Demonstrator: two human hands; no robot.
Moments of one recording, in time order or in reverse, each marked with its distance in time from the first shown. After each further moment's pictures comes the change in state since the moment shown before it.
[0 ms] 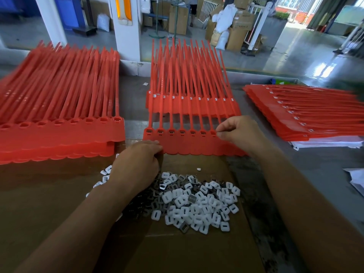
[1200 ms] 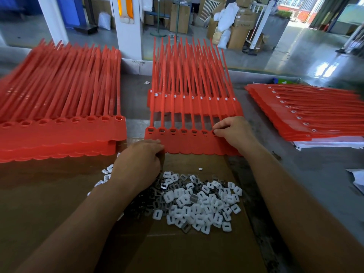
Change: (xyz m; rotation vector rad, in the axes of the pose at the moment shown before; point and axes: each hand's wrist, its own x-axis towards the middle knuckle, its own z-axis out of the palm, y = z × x) left_hand 0.000 -0.001 0.000 0.006 -0.003 0.009; right_hand 0.028 0.017 0.023 -0.054 0.069 0.055
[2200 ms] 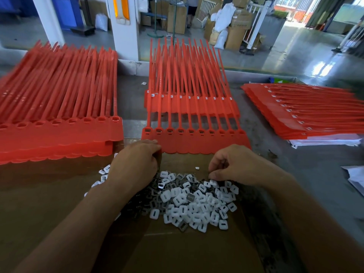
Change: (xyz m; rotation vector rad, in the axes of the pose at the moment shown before) left_hand 0.000 -0.002 0.002 0.017 0.011 0.013; right_hand -0.079 -0.020 -0.027 -0.289 -0.506 -0.211
